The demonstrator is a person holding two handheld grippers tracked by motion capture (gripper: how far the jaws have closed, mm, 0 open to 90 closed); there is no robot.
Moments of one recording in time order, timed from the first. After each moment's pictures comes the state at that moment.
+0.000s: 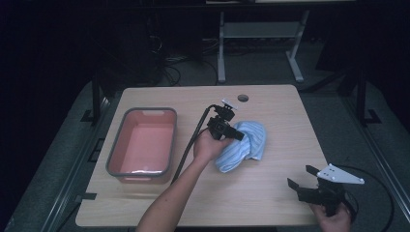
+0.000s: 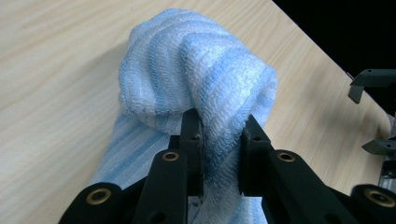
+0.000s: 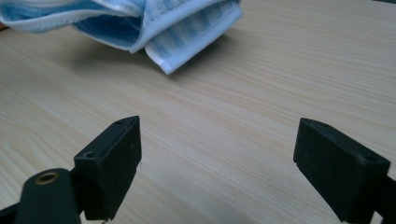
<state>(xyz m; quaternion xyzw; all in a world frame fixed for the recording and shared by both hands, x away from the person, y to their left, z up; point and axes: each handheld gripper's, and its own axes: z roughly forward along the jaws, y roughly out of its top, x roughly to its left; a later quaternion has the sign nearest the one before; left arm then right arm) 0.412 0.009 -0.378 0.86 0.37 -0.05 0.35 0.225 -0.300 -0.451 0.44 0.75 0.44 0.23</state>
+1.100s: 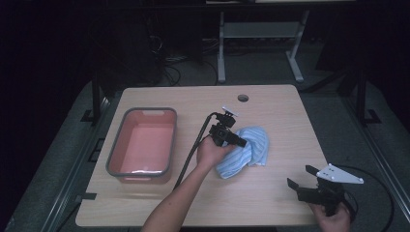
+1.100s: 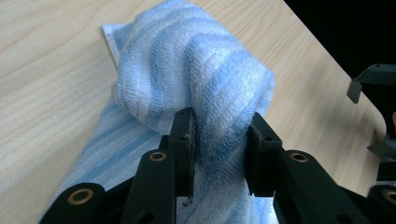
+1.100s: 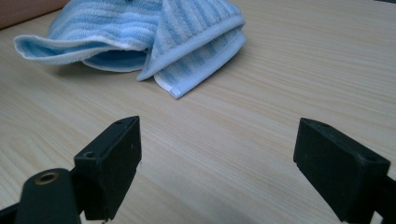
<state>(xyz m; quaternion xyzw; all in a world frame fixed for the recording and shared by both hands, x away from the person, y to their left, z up) 0.408 0.005 -0.403 0.84 0.39 -0.08 0.36 0.226 -0.299 -0.452 0.44 0.75 0.44 0.23</state>
